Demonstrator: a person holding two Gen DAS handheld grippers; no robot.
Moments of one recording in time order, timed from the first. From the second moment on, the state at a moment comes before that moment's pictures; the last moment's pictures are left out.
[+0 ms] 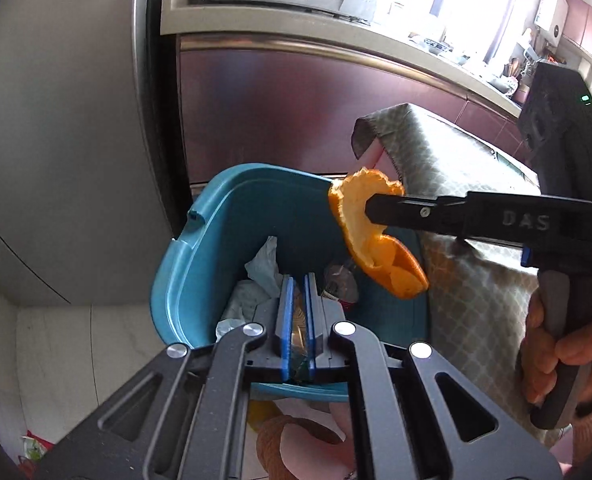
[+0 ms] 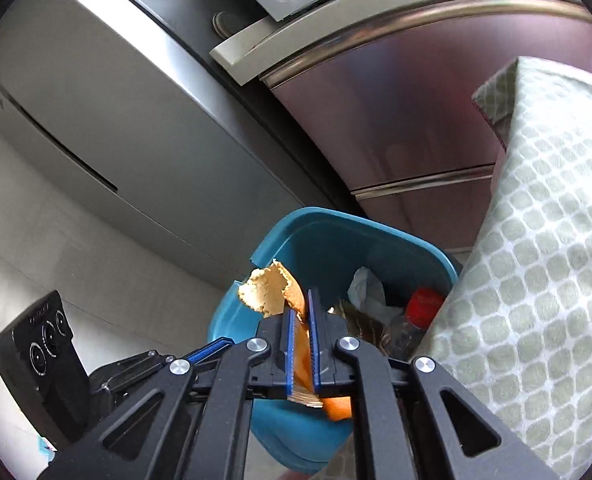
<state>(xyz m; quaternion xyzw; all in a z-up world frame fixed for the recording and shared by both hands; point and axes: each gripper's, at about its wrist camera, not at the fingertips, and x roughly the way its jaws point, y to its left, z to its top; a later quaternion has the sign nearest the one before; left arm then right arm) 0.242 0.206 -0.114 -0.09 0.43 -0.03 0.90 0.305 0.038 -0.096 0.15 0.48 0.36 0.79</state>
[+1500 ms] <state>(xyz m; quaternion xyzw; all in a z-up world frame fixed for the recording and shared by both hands) 0.178 -0.136 -0.058 0.01 0.37 -0.38 0.85 0.154 -0.332 -0.026 0.17 0.33 0.13 0.92</state>
